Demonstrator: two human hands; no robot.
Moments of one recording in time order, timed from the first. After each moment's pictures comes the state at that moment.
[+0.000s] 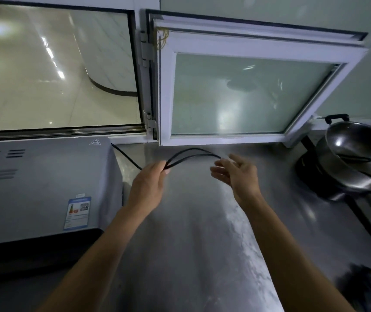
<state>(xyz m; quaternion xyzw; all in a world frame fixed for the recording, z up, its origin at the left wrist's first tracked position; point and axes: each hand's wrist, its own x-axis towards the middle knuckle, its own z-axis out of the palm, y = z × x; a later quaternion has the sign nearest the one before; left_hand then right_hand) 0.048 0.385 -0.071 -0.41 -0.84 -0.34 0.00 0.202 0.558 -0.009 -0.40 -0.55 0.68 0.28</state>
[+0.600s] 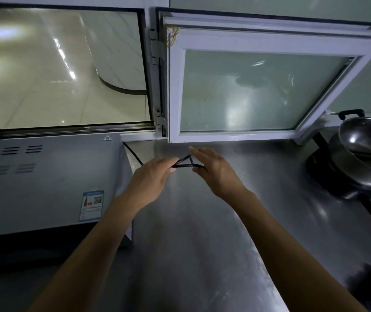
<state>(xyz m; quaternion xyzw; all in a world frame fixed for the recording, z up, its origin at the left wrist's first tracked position) 0.036 0.360 -0.040 -0.51 -0.81 -0.30 -0.03 0.161 0.540 -0.040 -0.10 -0.96 0.21 0.16</state>
